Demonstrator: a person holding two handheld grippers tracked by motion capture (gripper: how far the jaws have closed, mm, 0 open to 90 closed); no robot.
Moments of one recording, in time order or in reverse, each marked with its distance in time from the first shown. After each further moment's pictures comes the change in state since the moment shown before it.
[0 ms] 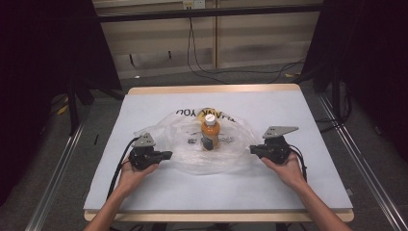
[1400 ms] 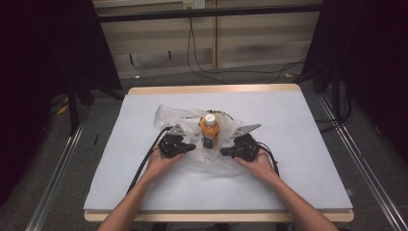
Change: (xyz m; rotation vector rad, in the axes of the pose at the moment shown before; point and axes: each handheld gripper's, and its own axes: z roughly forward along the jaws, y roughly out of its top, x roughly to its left) left arm 0.004 0.040 0.084 0.104 -0.027 0.033; right arm 0.021 0.019 0.083 0.108 0.093 -0.036
